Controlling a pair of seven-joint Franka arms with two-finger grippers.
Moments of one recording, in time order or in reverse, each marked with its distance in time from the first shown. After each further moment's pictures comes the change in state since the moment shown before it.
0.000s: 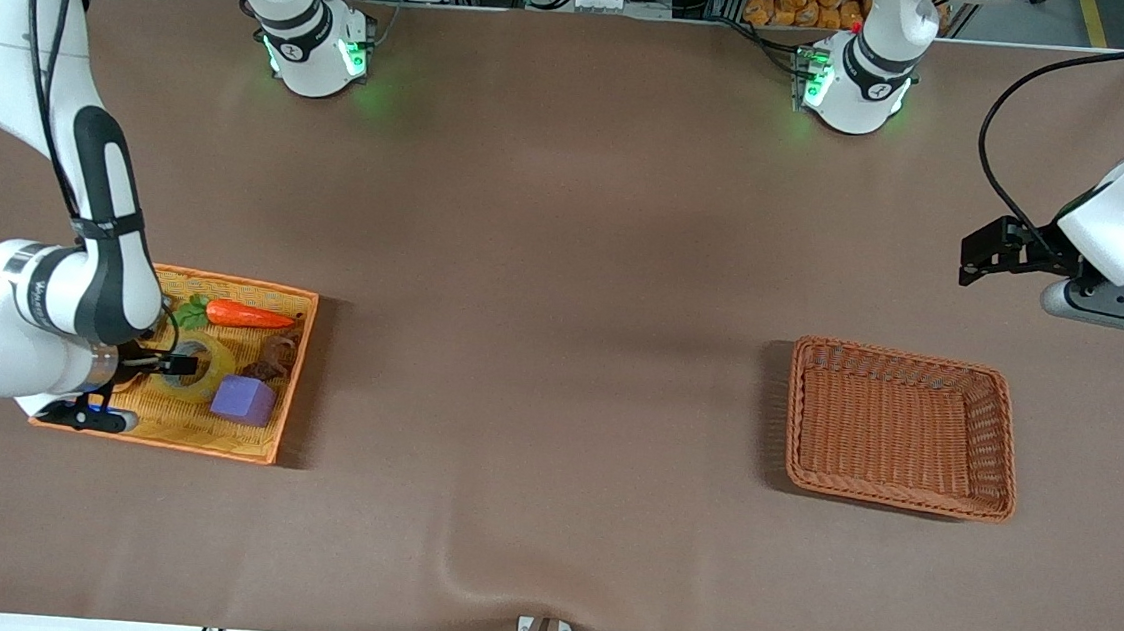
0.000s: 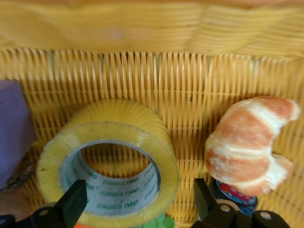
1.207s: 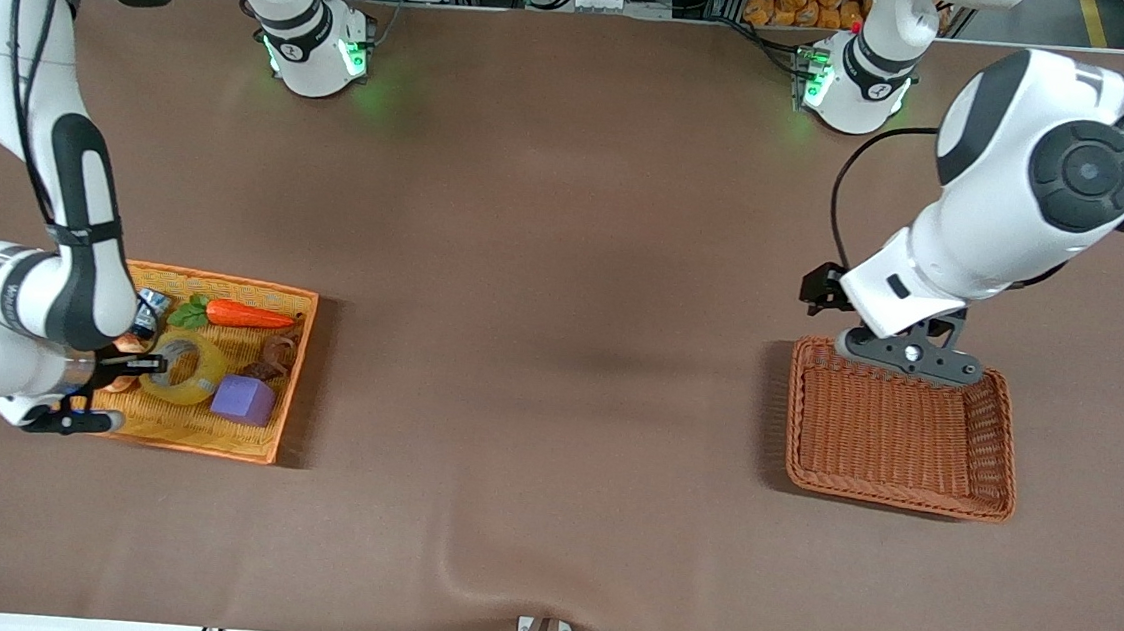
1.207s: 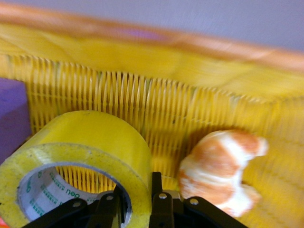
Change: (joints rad) left arm -0.169 0.169 -0.035 0.008 -0.007 0.109 -0.176; right arm -0.044 -0.019 -0.008 0.054 0.037 0.014 -0.228
